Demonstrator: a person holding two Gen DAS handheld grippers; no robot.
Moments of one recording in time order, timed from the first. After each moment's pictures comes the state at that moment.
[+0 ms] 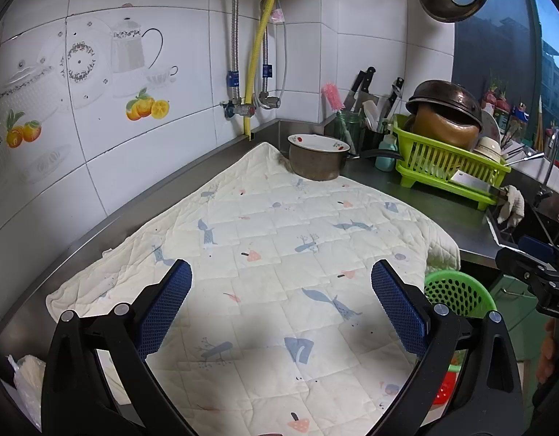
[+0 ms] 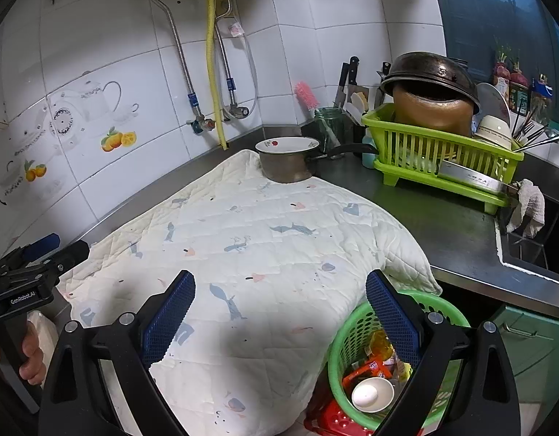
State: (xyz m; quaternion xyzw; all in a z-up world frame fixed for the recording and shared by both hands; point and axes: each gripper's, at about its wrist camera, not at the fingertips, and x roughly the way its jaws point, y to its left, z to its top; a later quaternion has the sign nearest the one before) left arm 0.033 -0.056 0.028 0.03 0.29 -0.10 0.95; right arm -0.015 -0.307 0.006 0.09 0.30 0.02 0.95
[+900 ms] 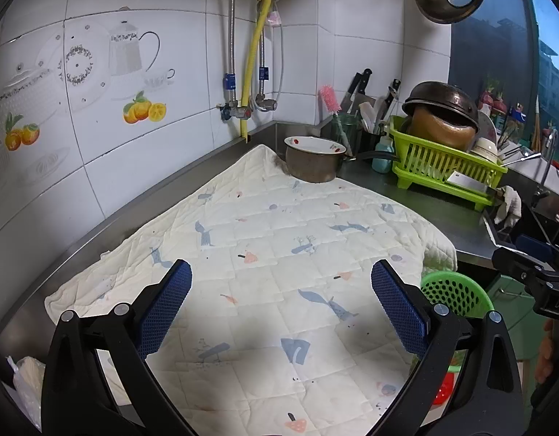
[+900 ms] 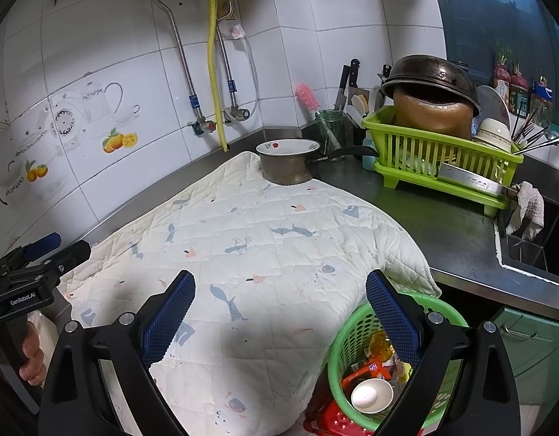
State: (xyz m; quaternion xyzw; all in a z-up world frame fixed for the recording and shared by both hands) left arm 0.031 -0.059 0.033 0.03 0.29 -0.10 0.95; right arm -0.016 -0.305 0.010 0.09 0.29 0.02 0.95
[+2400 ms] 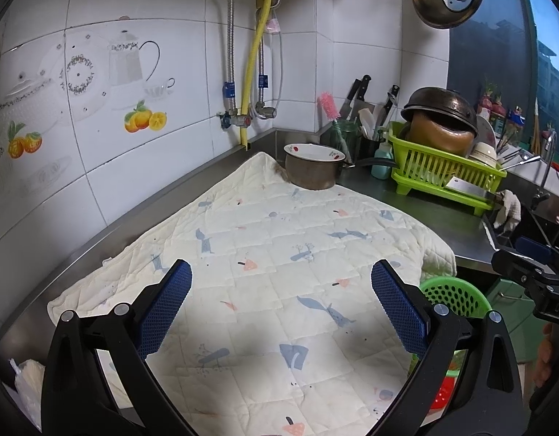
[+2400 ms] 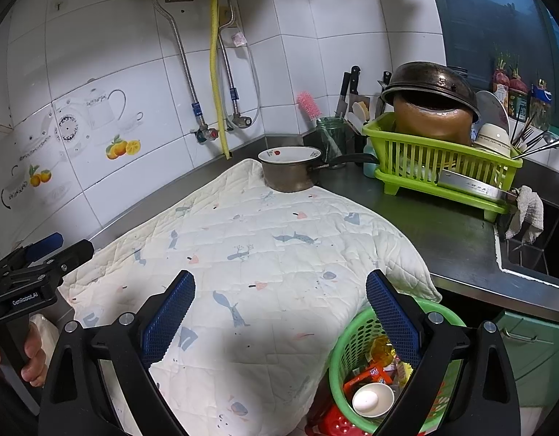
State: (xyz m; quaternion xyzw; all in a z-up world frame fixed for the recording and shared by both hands) left arm 0.028 -0.063 0.040 0.03 0.28 -0.10 0.95; right arm -0.019 -0.307 0.015 0.09 0.28 0.02 0.96
